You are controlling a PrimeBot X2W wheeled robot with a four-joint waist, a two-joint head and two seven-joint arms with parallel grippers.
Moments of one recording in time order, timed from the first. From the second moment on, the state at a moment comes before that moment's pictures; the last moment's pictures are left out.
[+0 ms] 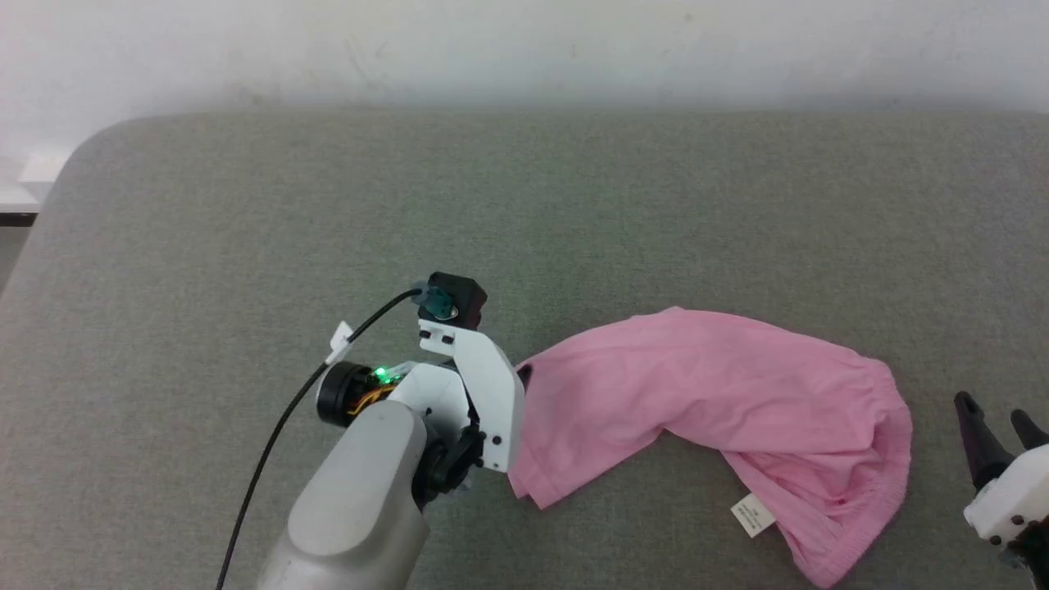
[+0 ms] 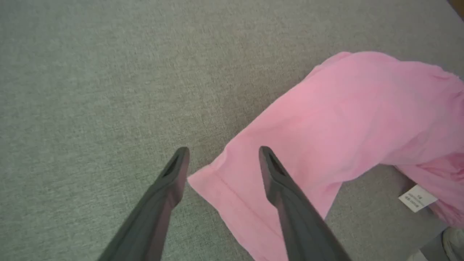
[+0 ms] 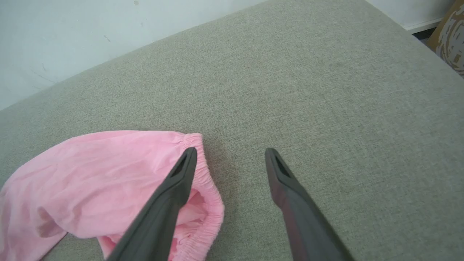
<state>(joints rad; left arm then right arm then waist) -0.47 0.06 -0.40 0.40 -0.36 0.03 0.50 -0.02 -0.05 -0.42 -0.03 0.33 0.13 0.47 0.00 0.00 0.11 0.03</state>
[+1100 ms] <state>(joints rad) -0.37 0.06 -0.34 0.31 -0.50 0.08 0.36 -0.21 -0.17 -0.27 0.01 0.25 0.13 0.58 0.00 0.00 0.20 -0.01</state>
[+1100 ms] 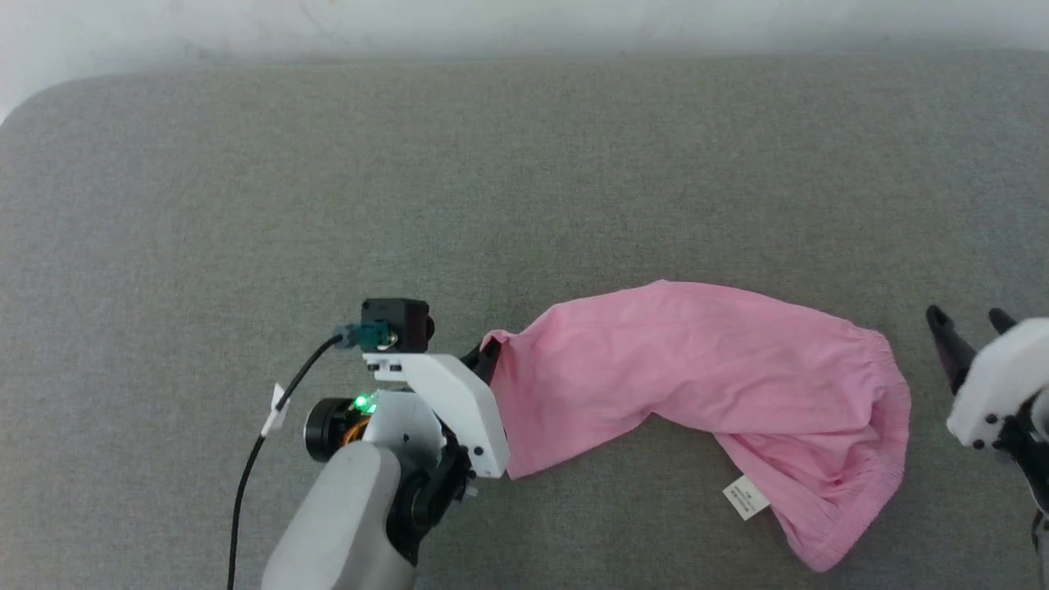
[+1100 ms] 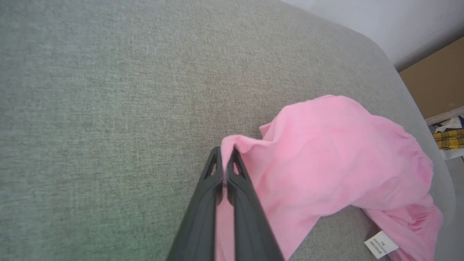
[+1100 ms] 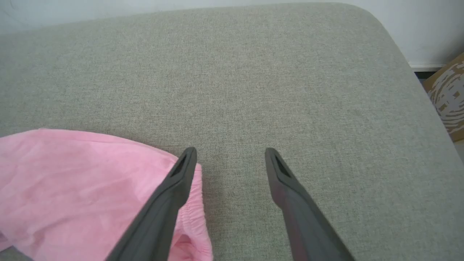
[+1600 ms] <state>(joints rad) -0.27 0.06 -0.37 0.10 -0.51 0.14 0.36 -0.39 -0.33 0.07 0.35 0.24 0.13 0.63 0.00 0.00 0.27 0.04</state>
